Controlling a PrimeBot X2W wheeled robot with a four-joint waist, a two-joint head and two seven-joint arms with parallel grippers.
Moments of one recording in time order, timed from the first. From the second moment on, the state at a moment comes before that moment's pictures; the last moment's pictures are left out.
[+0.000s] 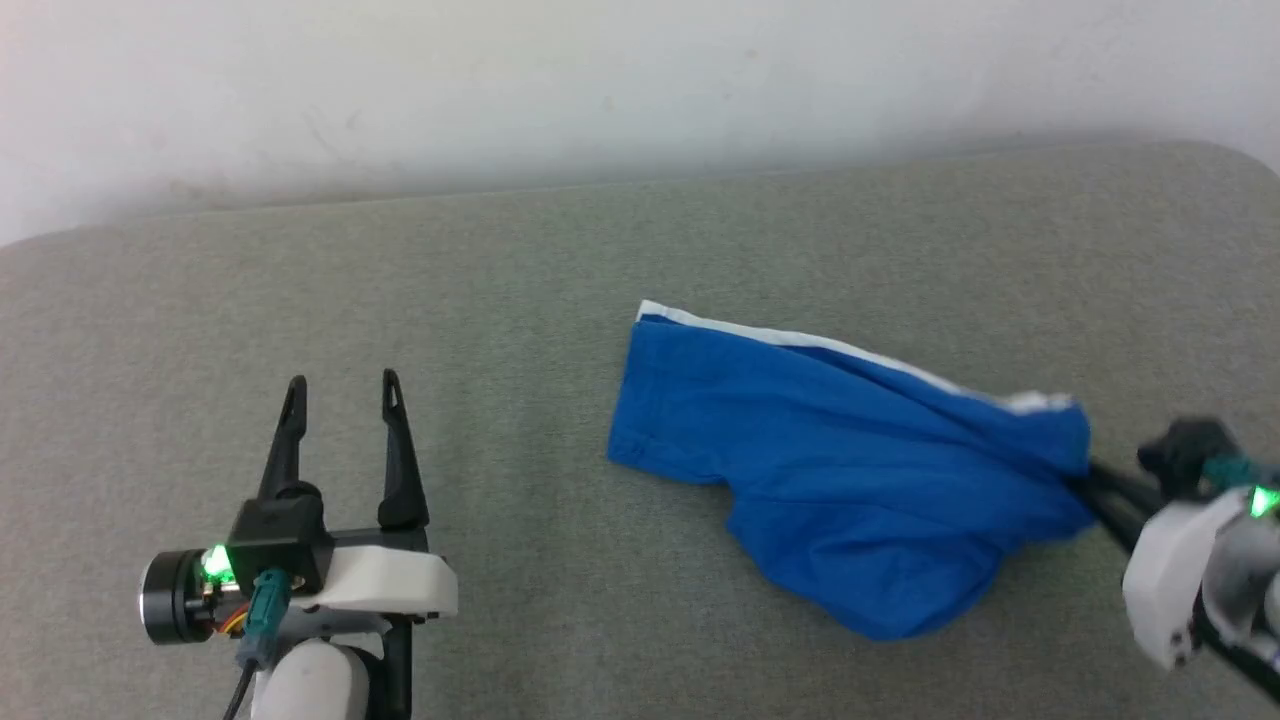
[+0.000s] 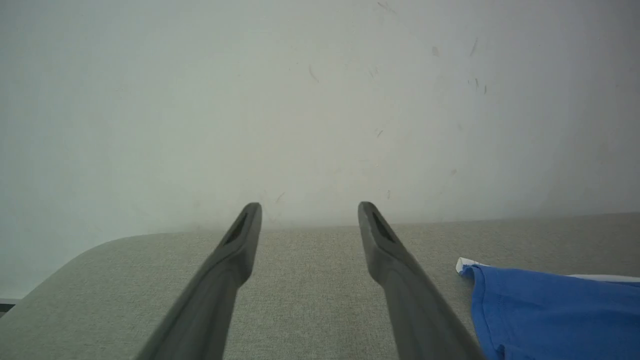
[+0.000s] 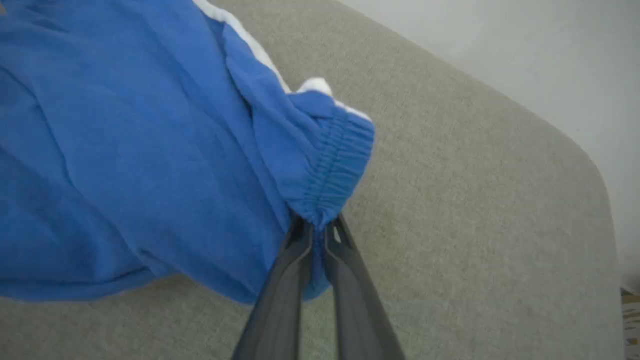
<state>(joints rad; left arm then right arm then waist) -0.10 0.15 -0.13 0.04 -0.12 0.23 -0.26 -0.46 -0.77 0.77 0.40 0.62 0.13 -0.04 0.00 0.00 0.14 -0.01</state>
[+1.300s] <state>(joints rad) -1.13 0.37 -1.03 0.57 -0.61 -0.12 0.57 -0.14 -0.17 -0.04 -0.06 0.06 0.13 -0.25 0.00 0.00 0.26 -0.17</state>
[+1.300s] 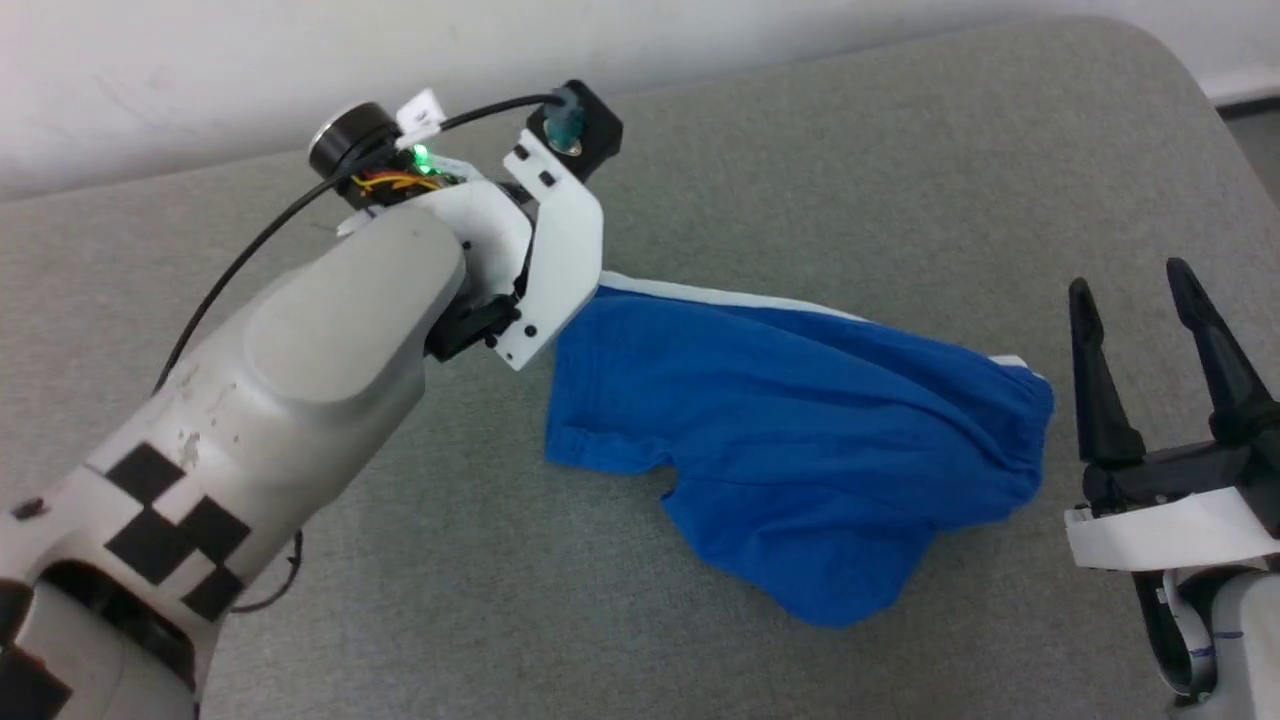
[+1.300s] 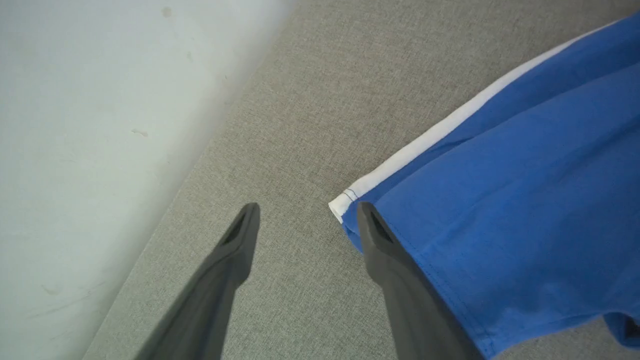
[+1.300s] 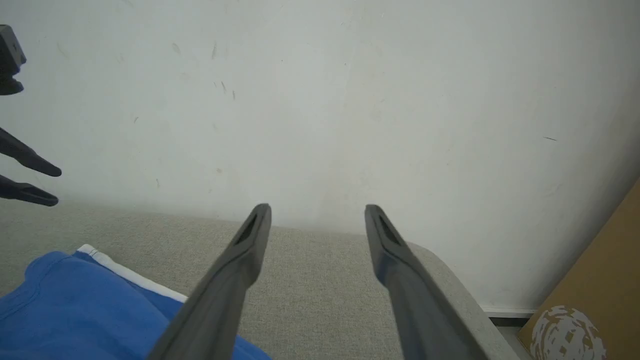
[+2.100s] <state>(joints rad) -1.23 0.47 -1.27 0.54 -0.83 -0.12 0.76 -0.29 -0.24 0.01 -0.04 0.03 0.13 -0.26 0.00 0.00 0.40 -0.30</state>
